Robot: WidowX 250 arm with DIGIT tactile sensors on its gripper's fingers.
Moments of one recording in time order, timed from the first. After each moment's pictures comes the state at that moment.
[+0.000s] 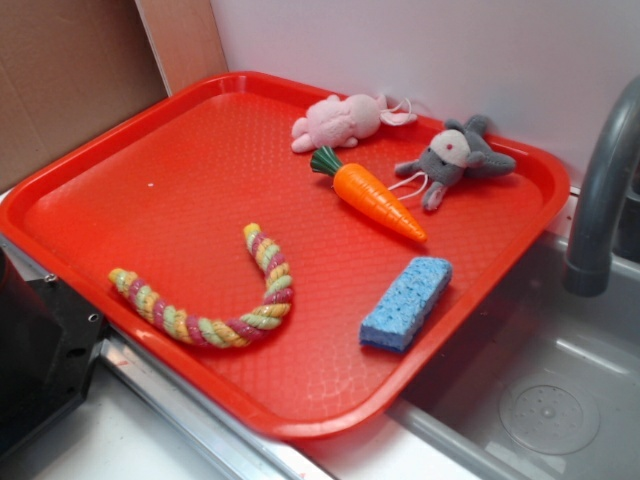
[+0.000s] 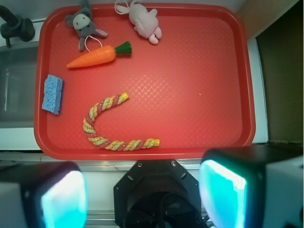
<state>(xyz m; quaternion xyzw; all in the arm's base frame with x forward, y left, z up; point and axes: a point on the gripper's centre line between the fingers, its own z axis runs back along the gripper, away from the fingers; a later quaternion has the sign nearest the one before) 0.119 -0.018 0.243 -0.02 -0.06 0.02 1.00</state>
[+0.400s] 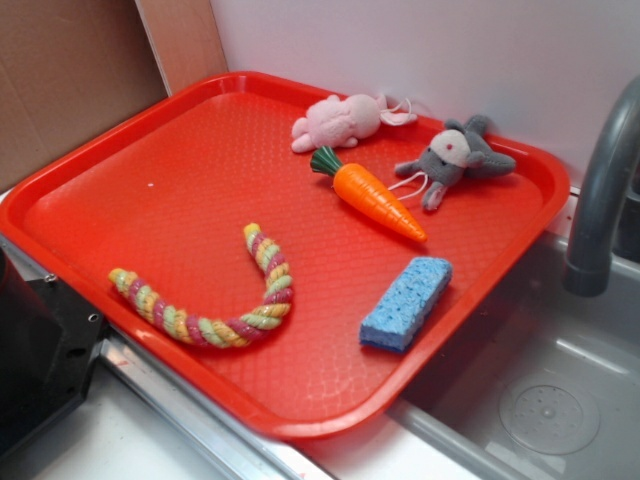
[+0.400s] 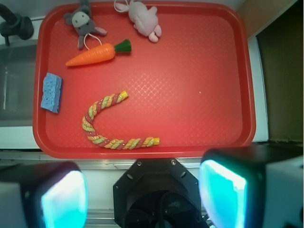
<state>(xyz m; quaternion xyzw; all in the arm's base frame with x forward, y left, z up) 0.118 -0.019 0.239 -0.02 -0.05 0.02 1.00</state>
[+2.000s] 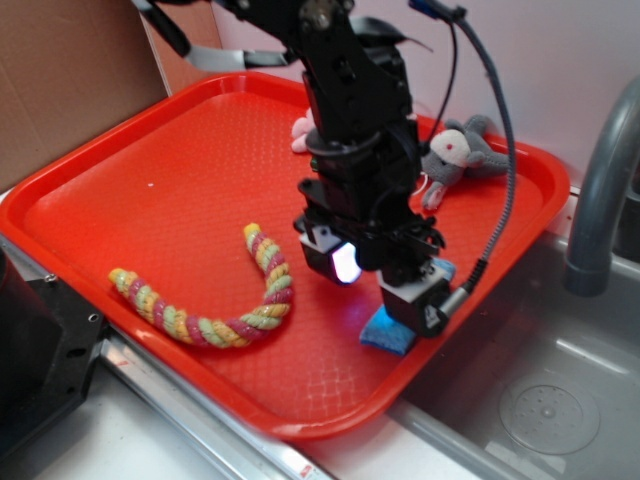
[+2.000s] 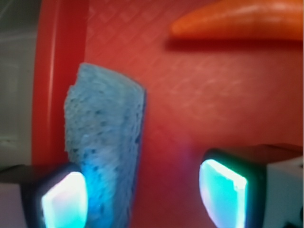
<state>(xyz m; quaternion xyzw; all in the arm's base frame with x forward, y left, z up) 0.205 -0.172 0.029 -0.07 -0.01 -0.03 1.00</state>
